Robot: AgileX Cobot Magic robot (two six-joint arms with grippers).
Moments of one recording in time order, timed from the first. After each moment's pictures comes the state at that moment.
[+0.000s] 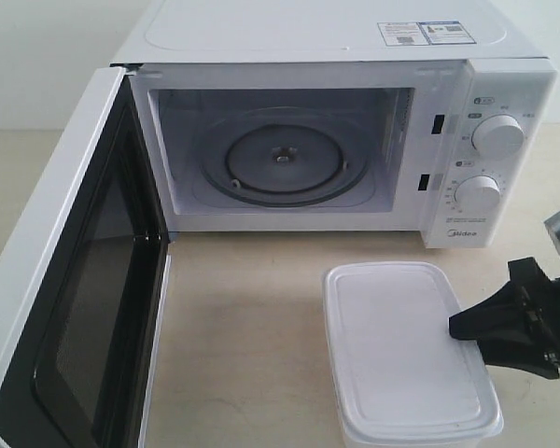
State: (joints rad) left arm 0.05 0.00 0.00 -0.04 0.35 0.00; right arm -0.31 1.83 -0.55 1.30 1.04 -1.24
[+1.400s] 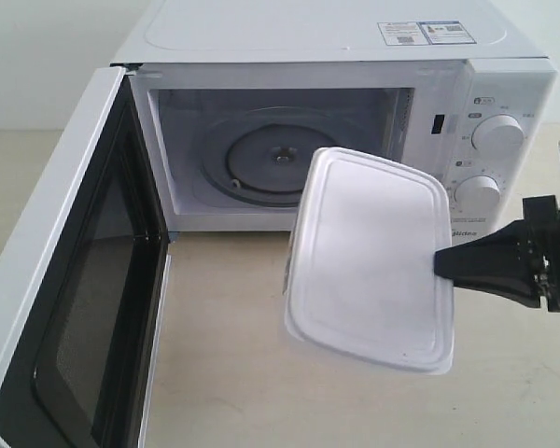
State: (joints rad) left arm 0.05 0.00 0.00 -0.04 0.35 0.00; right arm -0.23 1.58 -0.55 1.41 1.19 -1.29
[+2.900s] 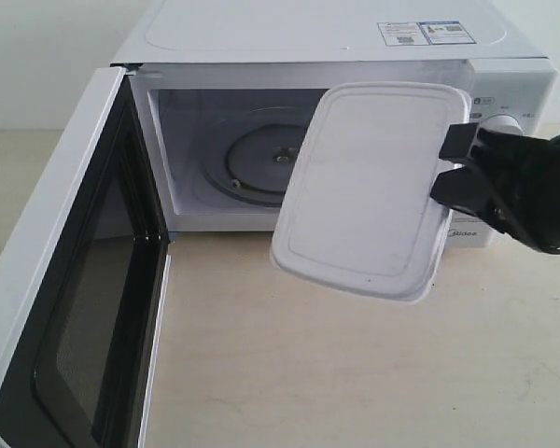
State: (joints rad) left arm 0.05 0.00 0.00 -0.04 0.35 0.00; right arm 0.47 1.00 -0.57 0.49 0.18 0.19
